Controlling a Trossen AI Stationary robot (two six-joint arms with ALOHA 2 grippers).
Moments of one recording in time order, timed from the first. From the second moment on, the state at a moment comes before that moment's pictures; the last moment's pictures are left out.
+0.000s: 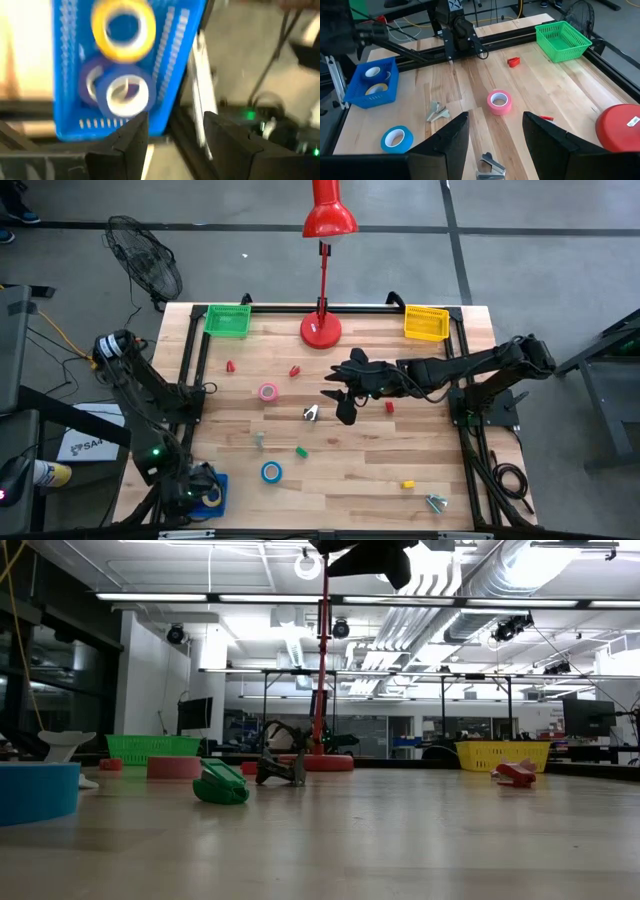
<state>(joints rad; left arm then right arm) -1.09 1.35 1.04 -0.84 0.24 -1.37 0.14 1.48 1.19 -0.17 0.28 0.29</state>
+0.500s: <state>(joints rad) -0.97 1.34 1.13 -0.97 -0.19 -1.11 0.14 1.48 1.19 -0.19 0.28 0.29</state>
